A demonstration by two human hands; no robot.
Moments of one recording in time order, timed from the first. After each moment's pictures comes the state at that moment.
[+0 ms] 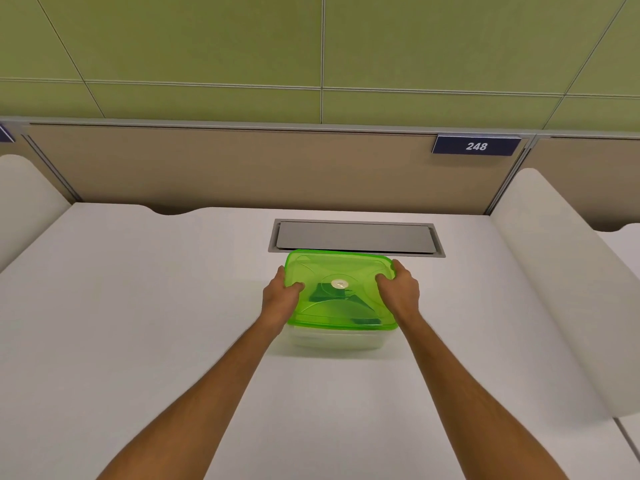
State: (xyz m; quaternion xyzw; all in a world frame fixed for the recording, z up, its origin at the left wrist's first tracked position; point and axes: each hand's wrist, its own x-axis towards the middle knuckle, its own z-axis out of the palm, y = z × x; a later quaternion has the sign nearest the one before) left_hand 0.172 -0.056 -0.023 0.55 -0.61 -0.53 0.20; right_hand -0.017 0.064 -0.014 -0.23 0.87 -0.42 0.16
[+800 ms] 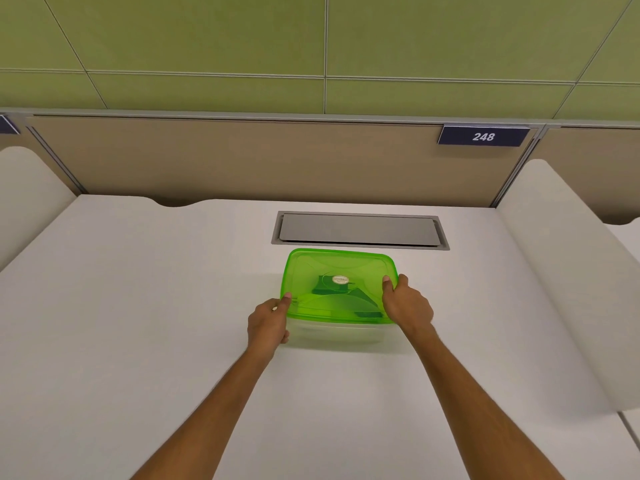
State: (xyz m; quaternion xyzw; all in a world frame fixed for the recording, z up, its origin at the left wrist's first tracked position) left_hand 0.216 -0.022 -0.048 0.61 -0.55 -0.52 0.22; right_hand -0.012 0.088 -0.037 -0.26 0.93 -0.18 0.17
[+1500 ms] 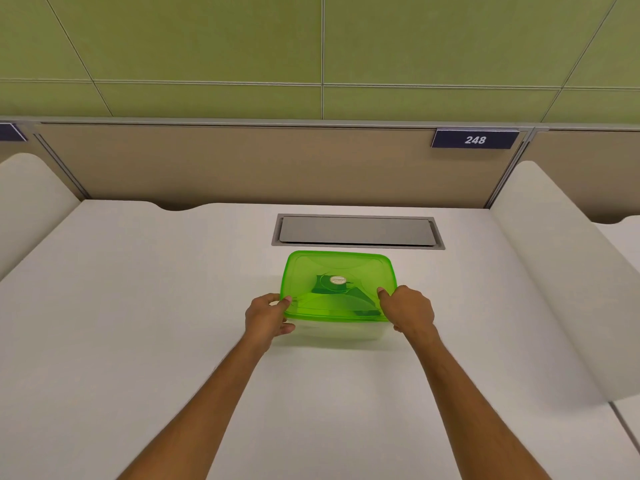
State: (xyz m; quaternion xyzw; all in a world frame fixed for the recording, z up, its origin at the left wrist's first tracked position) left_hand 0.221 -0.029 -0.039 0.59 -0.50 -0.60 0.22; right_hand -0.001 0.107 -0.018 -0.28 0.93 -0.13 0.19
